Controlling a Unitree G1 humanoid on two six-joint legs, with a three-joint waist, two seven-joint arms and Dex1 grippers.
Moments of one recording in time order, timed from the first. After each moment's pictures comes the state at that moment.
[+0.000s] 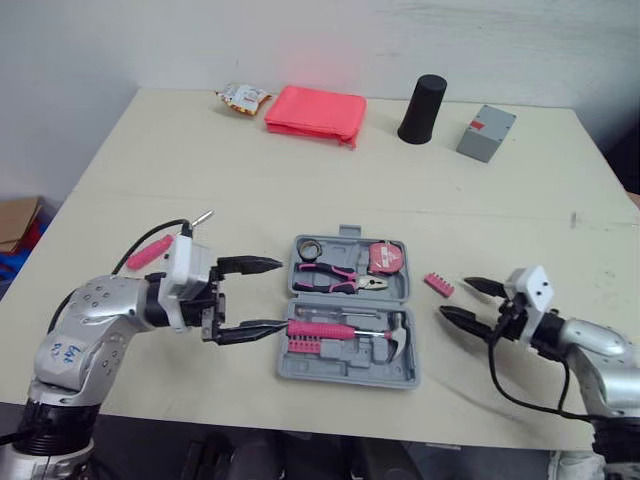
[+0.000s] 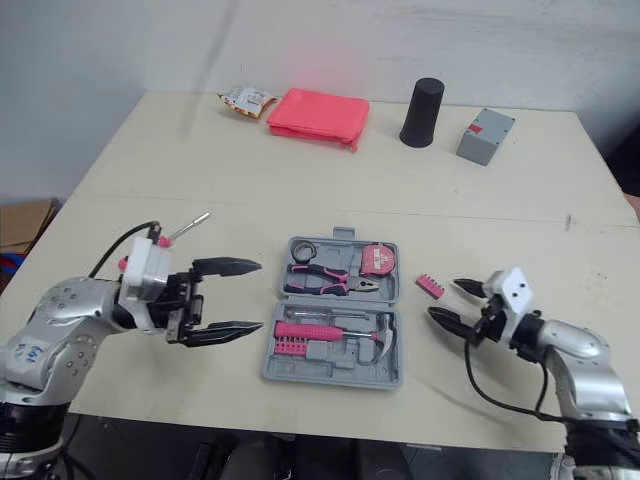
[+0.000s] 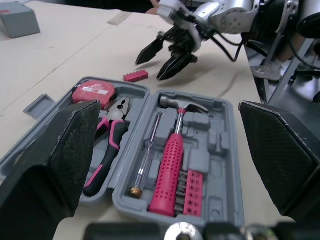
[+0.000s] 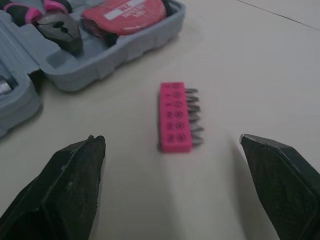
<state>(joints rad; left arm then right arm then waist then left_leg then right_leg) -0.22 0.72 0.09 -0.35 -0.67 0.37 -1.10 -0.15 -0.68 -0.14 0.19 0.39 0.11 1.00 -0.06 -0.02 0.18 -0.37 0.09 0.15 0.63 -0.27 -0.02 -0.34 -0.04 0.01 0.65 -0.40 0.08</state>
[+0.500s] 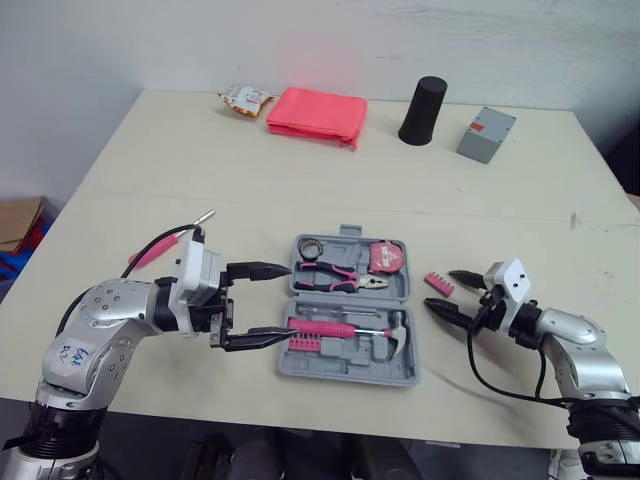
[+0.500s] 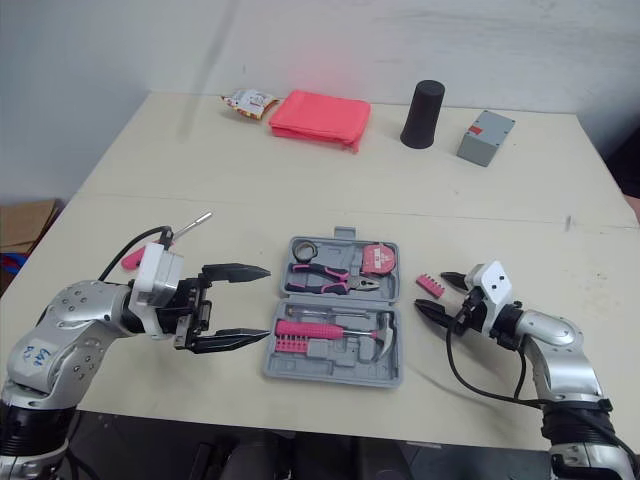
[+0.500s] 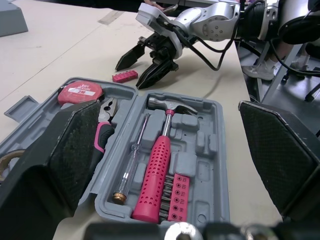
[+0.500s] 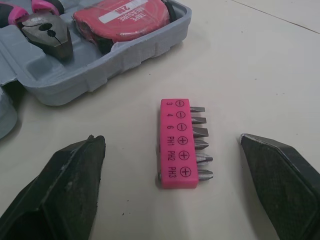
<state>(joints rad) -0.21 0.72 0.09 -0.38 -0.66 0.39 -1.09 -0.22 -0.65 -0.12 0.29 0.32 0.06 0.98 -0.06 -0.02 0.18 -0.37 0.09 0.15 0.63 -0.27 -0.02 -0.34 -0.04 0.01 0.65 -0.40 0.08</state>
